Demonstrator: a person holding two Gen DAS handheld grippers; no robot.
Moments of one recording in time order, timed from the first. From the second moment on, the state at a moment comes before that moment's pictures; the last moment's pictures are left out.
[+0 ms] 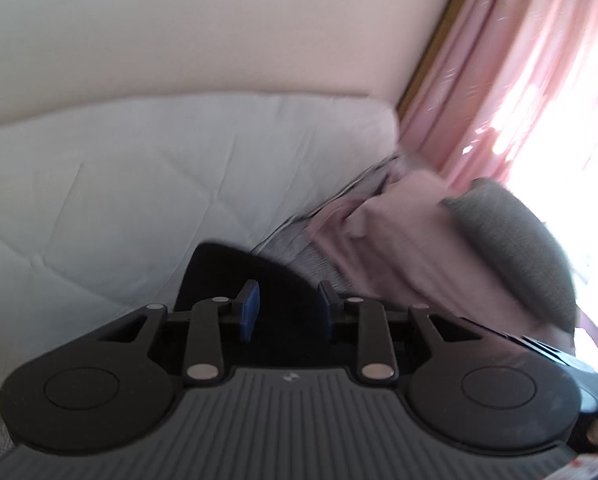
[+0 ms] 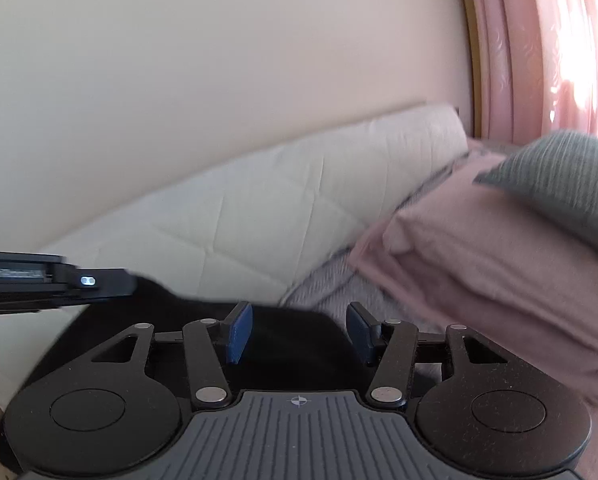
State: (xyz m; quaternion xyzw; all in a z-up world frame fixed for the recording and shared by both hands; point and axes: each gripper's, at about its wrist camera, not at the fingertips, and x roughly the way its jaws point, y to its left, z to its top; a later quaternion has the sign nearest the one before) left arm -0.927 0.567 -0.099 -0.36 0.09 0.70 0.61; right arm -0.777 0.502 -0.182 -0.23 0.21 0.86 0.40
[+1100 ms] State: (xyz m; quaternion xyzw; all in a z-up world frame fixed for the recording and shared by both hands) left arm -0.883 0.423 -0.067 -0.35 0.17 0.73 0.56; right arm -0.705 0.381 -0.147 -0.26 0.20 0.86 0.38
